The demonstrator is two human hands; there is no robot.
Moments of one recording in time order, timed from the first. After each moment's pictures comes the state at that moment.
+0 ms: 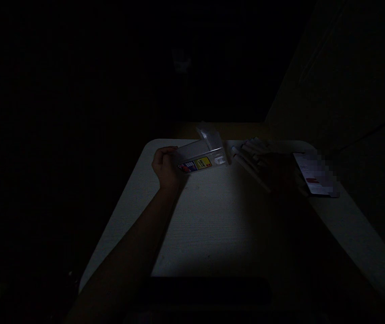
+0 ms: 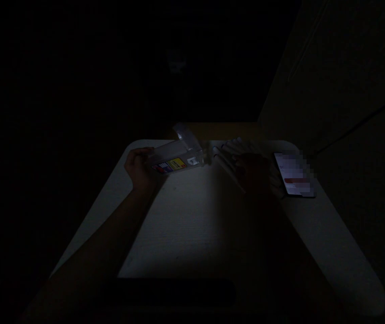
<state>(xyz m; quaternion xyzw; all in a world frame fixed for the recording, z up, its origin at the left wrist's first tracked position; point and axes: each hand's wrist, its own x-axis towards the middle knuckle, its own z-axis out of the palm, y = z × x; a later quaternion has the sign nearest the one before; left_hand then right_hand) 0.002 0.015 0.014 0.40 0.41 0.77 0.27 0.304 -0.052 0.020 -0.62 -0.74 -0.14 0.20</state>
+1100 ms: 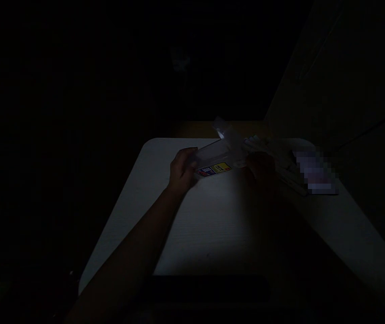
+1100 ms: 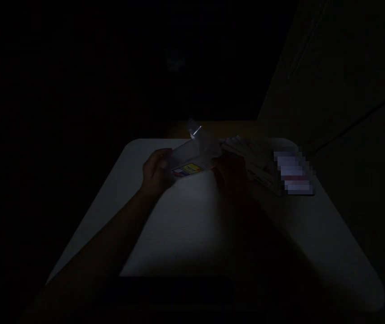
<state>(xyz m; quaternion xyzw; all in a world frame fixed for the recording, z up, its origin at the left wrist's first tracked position) -0.009 0.004 -0.002 0.72 0.33 0.57 0.21 0.230 -0.083 0.038 -0.56 -0.75 -0.16 0.31</state>
